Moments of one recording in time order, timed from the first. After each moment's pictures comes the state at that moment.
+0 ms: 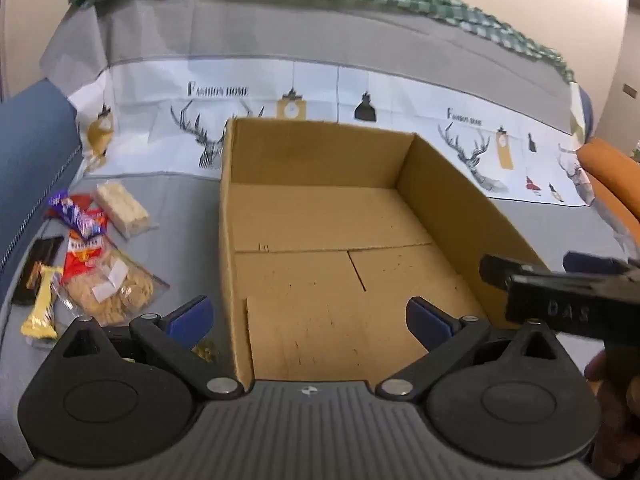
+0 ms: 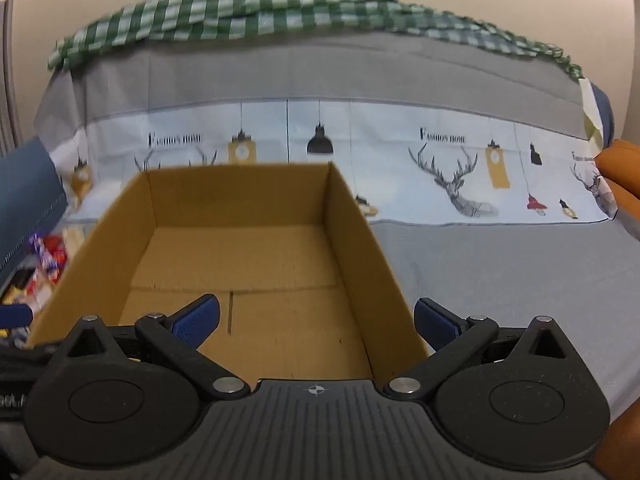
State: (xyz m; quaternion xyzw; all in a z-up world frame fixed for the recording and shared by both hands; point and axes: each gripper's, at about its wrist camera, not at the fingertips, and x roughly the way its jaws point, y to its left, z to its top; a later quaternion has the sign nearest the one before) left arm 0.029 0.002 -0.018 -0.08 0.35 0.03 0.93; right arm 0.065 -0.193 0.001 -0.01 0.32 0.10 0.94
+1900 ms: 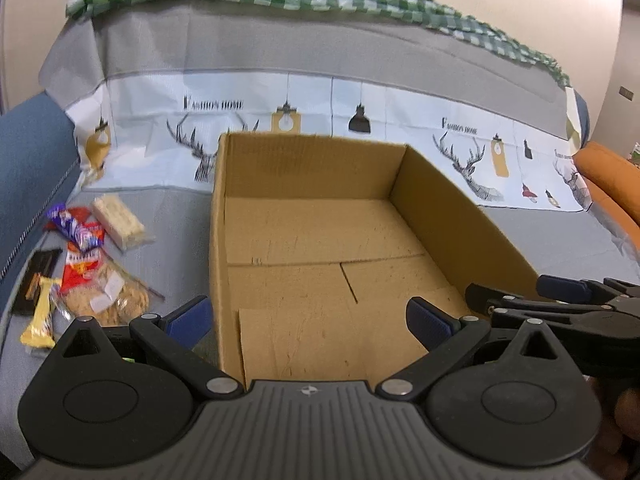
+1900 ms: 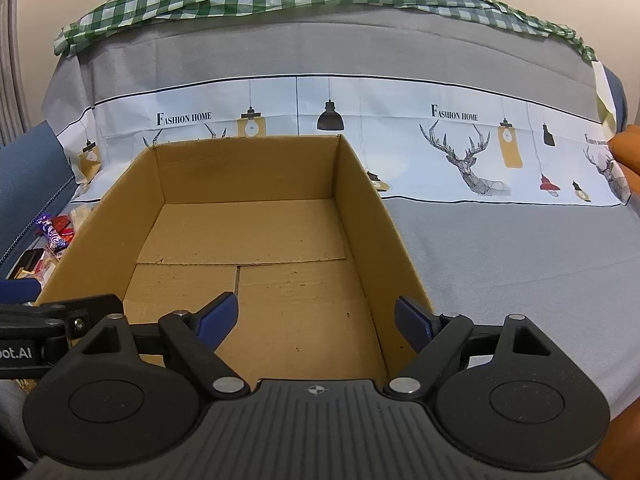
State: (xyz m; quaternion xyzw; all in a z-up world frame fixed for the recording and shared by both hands) left arm 0.023 -0.007 -0.006 -0.06 0.32 0.02 0.95; right arm 0.066 -0.189 0.003 -0.01 0.34 0.11 0.93
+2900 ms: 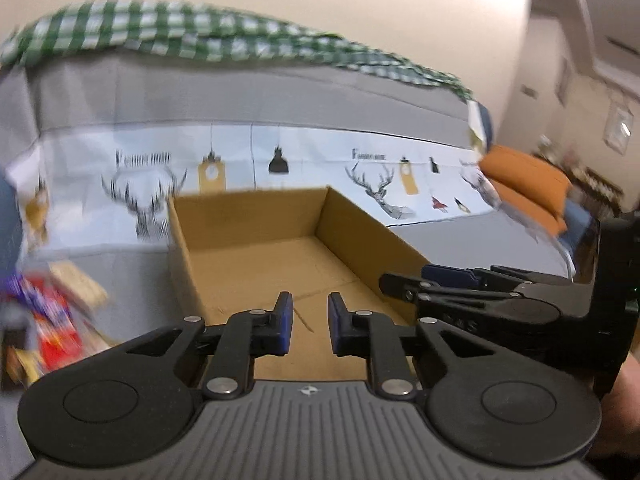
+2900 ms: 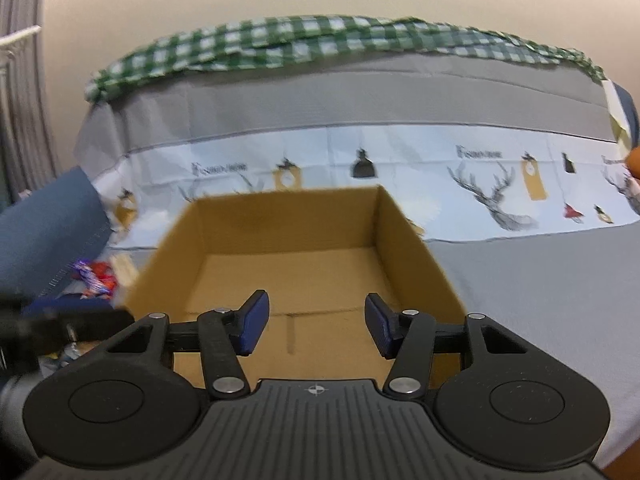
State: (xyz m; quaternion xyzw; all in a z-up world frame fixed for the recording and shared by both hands) left arm -0.002 0.057 0.043 -0.04 0.27 -0.15 0.95; right arm 0.048 -0.170 0.025 0.03 0.26 0.16 0.95
